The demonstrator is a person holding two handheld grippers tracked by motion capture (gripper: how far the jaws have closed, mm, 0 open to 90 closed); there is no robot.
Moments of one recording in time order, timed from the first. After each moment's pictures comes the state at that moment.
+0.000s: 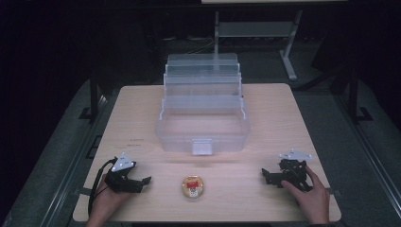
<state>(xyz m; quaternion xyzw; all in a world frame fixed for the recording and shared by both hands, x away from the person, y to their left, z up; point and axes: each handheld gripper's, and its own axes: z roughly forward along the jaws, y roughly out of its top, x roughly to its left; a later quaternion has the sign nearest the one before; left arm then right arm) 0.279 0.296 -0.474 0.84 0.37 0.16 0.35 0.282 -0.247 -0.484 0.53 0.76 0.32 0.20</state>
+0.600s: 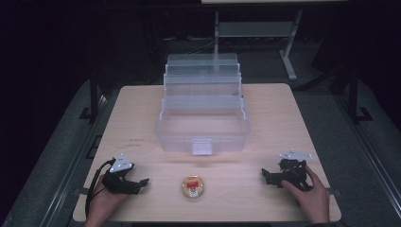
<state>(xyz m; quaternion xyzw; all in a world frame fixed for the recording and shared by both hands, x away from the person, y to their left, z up) 0.273 0.301 -0.469 0.85 0.38 0.16 0.34 0.283 -0.248 -0.483 0.53 0.76 0.32 0.20</state>
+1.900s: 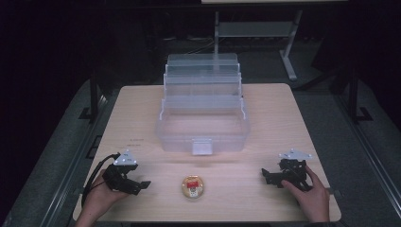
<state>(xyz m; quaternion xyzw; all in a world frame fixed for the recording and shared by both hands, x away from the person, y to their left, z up) 0.275 0.280 -0.430 0.89 0.34 0.10 0.30 0.283 -0.248 -0.484 0.52 0.76 0.32 0.20</state>
